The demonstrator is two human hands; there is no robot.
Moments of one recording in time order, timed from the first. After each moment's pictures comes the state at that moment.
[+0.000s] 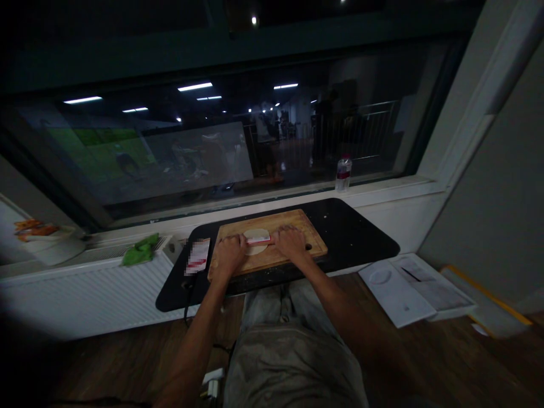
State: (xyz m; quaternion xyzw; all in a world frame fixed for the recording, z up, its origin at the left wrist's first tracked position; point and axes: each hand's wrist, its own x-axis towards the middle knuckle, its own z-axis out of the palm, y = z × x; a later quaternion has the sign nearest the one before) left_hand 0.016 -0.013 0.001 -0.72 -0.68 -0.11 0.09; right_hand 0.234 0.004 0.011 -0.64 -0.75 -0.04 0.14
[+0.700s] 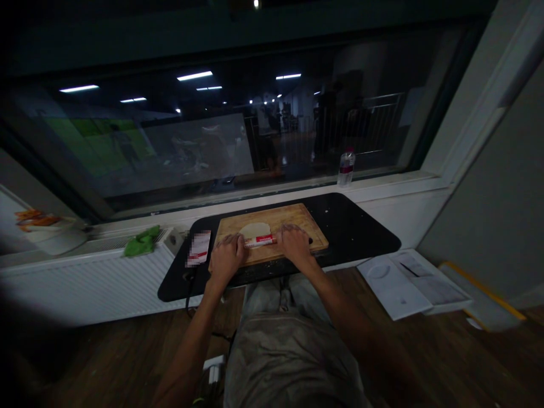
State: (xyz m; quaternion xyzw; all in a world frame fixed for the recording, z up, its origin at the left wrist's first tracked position) left_hand 0.007 -0.045 -0.022 -0.71 -0.65 -0.25 0.11; right_hand 0.237 -0.023 0.008 -0.64 -0.75 -0.05 0.15
